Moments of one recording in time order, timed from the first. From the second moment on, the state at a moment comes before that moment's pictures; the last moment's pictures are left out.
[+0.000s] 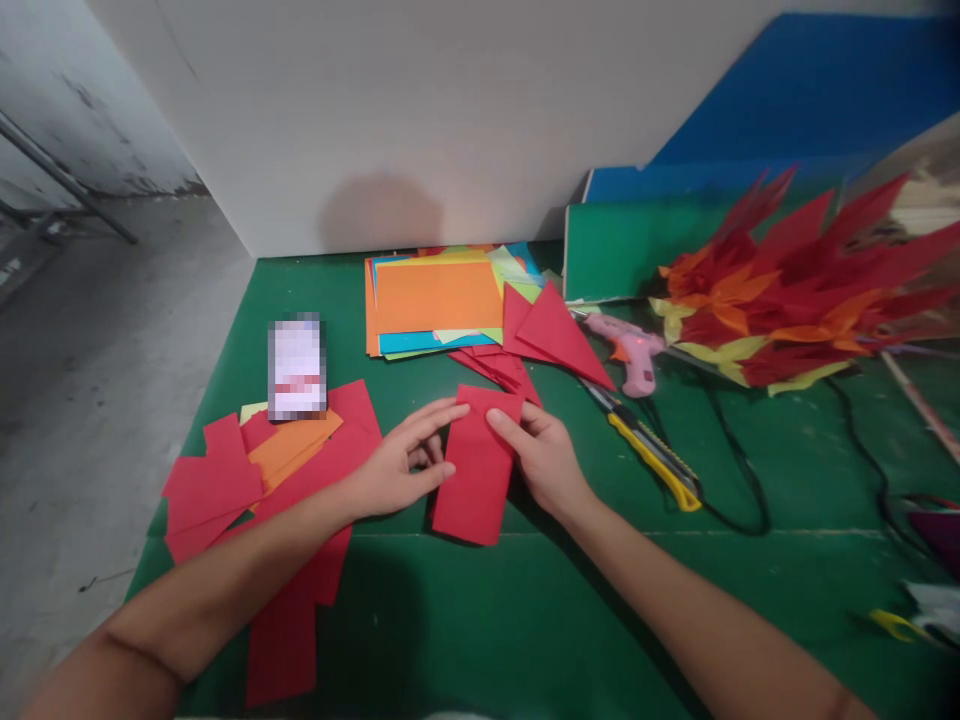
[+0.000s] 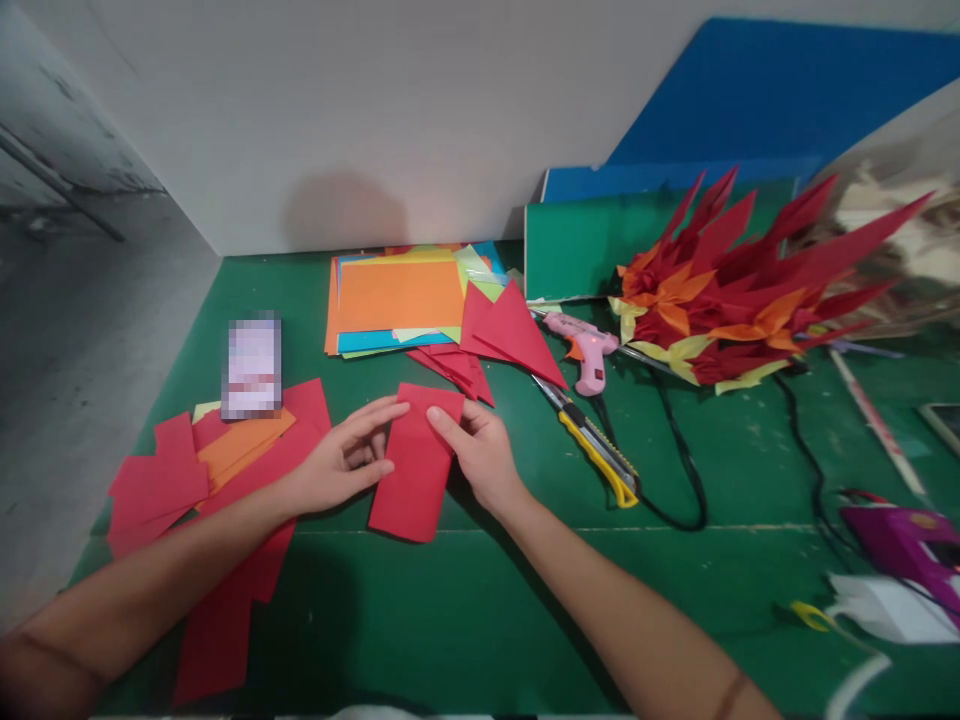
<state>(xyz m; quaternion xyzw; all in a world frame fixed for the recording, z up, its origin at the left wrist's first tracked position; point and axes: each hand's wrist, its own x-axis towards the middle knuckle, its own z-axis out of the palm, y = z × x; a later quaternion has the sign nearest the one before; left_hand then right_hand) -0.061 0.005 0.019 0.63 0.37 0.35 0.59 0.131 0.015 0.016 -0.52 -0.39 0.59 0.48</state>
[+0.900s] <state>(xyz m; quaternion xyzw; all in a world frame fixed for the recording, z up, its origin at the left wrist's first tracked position) -0.059 0.018 0.005 0.62 0.54 0.33 0.47 0.135 0.019 0.012 -0.35 -0.89 0.19 0.20</state>
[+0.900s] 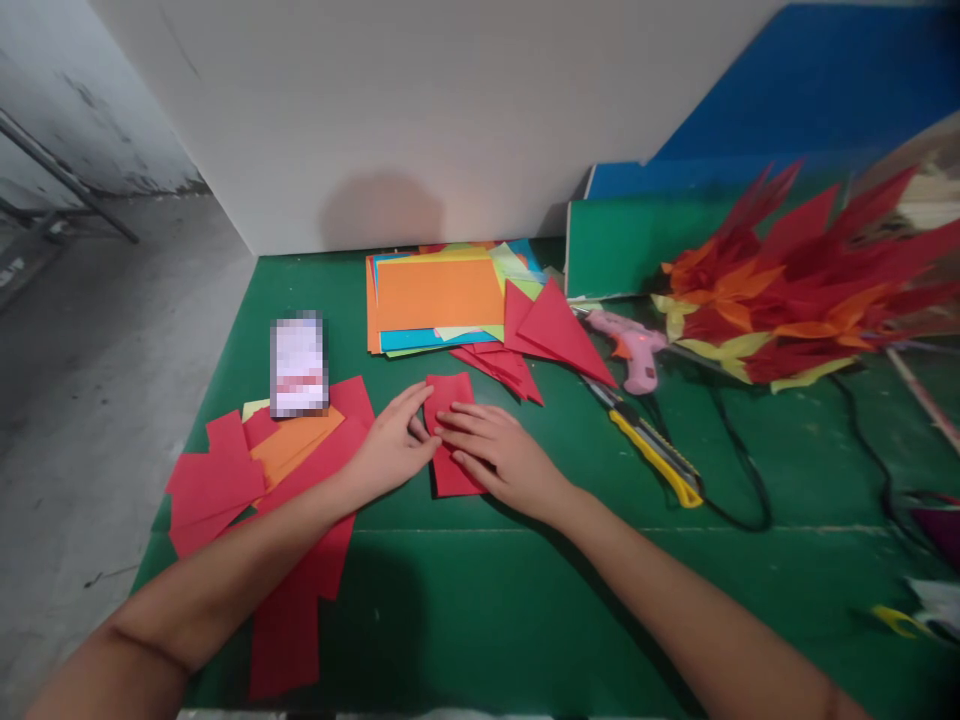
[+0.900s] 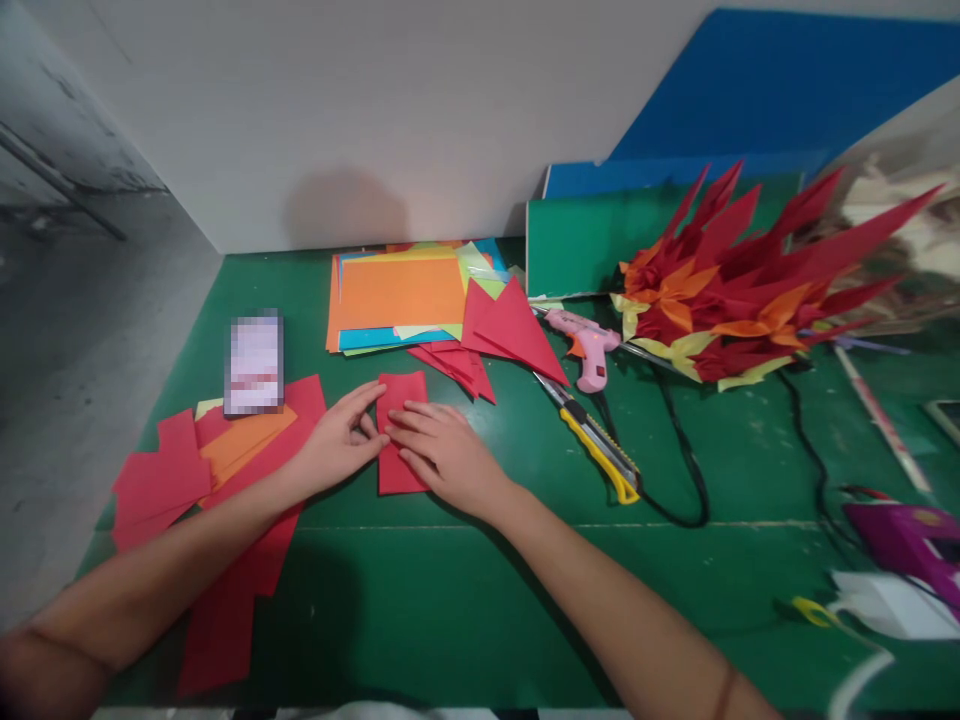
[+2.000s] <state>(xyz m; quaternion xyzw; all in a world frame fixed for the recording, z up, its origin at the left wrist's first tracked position) -0.062 0.012 0.019 0.80 0.48 0.25 0.26 0.133 0.019 0.020 -0.36 -0.90 0.19 0.14</state>
